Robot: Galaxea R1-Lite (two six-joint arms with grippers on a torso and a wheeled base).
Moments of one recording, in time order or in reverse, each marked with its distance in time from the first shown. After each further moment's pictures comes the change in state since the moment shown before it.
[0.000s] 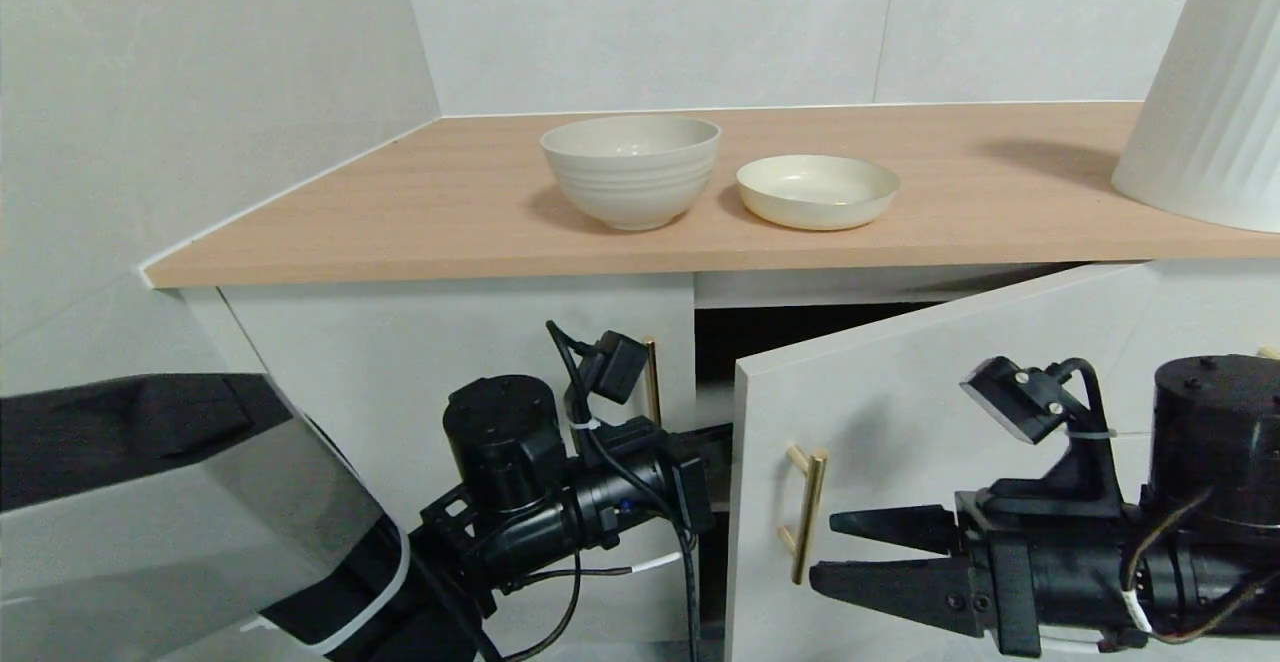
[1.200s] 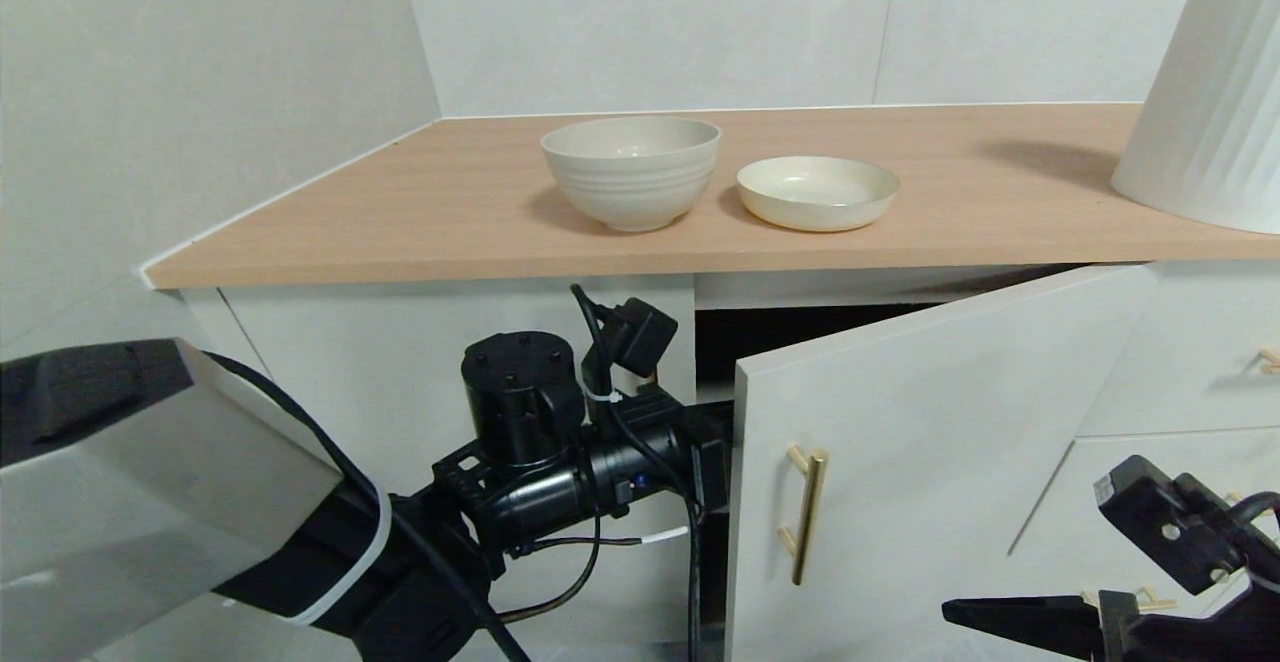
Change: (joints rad) left arm -0.012 -0.050 -0.114 0.201 0.000 0.175; right arm 0.229 -0.313 0.078 0.364 -0.453 -0.132
